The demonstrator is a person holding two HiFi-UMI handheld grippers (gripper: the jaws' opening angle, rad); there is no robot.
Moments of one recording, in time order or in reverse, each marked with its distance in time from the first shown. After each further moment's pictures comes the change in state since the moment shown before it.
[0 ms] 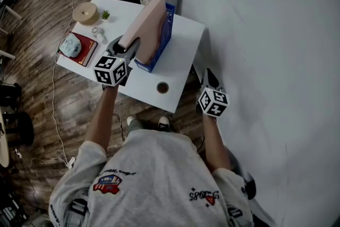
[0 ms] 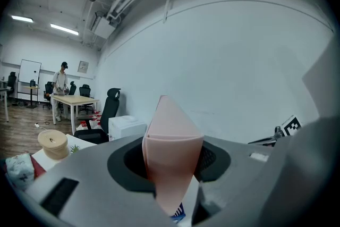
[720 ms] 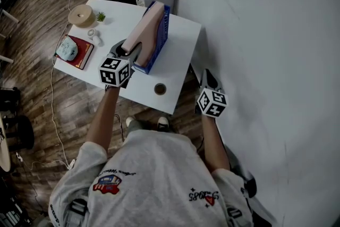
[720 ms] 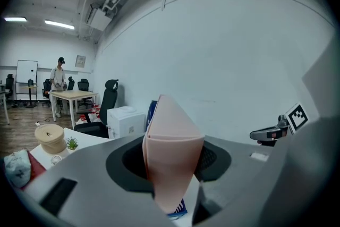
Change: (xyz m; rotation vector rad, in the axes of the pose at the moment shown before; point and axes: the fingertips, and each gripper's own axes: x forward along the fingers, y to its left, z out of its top) left arm 0.029 -0.002 -0.036 0.014 0.102 -0.004; right arm 0.004 -0.010 -0.002 0.011 0.012 -0.024
